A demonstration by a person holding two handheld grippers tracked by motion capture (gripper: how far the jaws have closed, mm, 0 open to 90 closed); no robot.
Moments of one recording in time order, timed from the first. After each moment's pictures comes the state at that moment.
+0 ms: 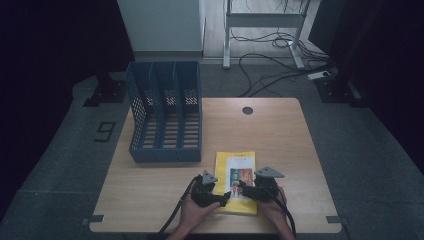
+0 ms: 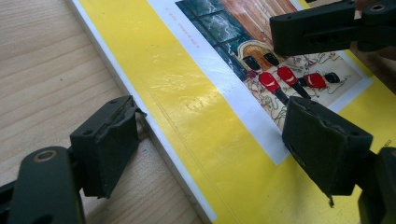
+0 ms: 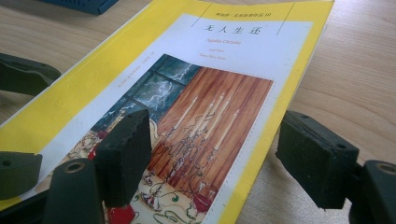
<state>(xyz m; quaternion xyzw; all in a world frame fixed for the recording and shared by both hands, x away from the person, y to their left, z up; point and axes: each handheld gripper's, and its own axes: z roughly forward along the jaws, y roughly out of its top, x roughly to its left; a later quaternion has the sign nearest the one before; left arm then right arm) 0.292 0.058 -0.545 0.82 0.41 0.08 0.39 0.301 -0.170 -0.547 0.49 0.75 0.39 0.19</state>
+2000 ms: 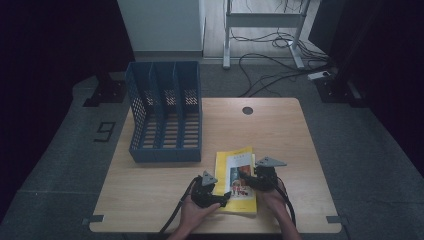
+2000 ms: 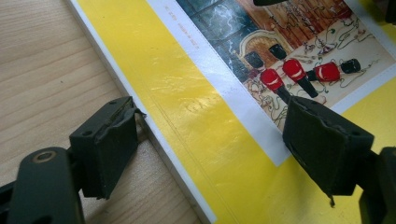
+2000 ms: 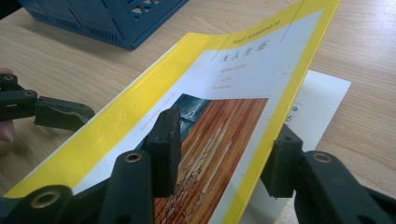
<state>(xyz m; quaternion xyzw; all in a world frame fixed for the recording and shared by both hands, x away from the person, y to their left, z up) 0.291 0.058 -0.547 0.82 0.41 0.08 0.40 0.328 -0.175 -0.533 0.46 0.76 0.45 0.14</state>
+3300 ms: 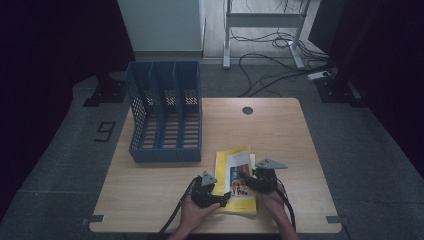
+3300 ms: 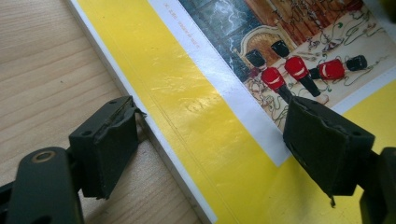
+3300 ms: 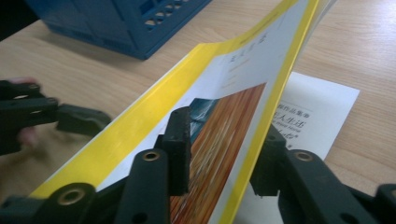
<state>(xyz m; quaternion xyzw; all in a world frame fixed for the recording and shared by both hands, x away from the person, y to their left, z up) 0.291 0.059 -0.548 0.82 0.41 0.08 0.40 0.321 -0.171 -0.530 0.45 0.75 0.47 0.14</state>
